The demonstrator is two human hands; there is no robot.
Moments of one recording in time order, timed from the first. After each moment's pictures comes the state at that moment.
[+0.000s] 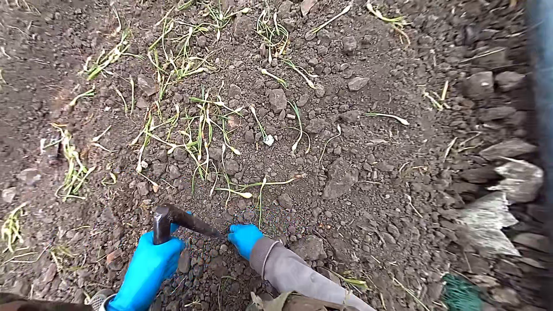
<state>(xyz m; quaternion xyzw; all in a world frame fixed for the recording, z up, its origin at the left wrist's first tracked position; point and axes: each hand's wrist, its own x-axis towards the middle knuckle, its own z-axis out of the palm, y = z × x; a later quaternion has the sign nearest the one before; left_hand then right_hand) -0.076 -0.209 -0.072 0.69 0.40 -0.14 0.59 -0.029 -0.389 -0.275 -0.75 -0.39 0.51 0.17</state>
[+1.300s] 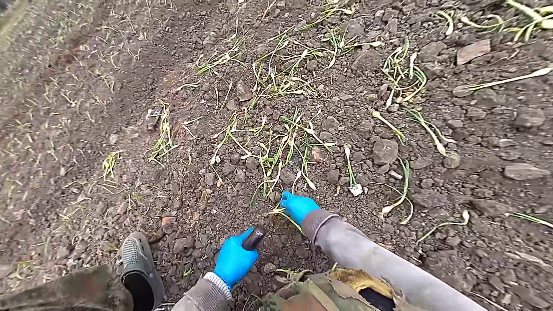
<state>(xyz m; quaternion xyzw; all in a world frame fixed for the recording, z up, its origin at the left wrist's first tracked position) -0.079 -0.207 -0.127 0.76 0.41 -0.27 0.43 0.133 -0.322 -0.245 -0.80 -0.43 0.41 0.05</state>
